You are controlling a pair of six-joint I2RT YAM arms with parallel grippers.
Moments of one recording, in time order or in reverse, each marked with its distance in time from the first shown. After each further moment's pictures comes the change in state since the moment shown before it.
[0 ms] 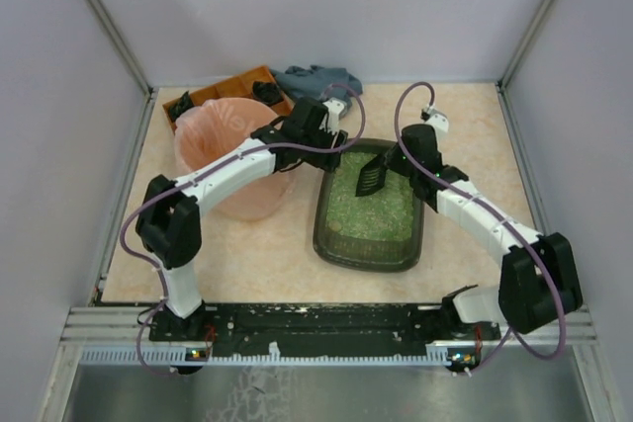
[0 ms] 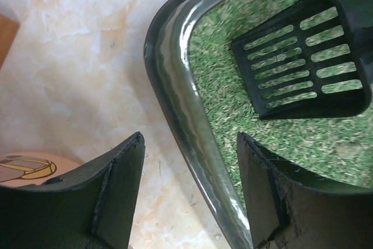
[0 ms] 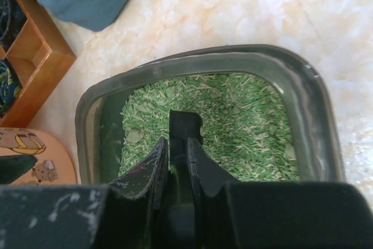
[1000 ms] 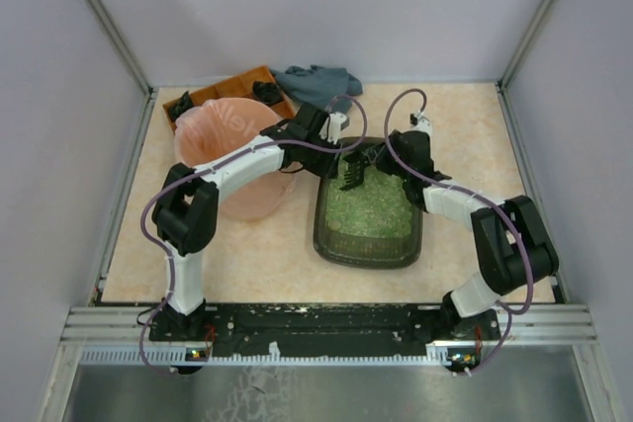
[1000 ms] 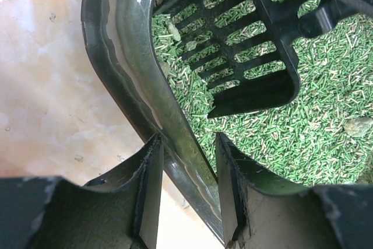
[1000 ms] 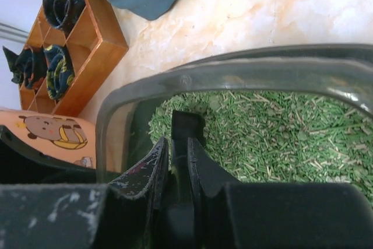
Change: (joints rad) left arm 0.042 0.159 0.026 -0.038 0.194 0.027; right arm -0.038 0.267 -0.085 0.473 -0.286 0.084
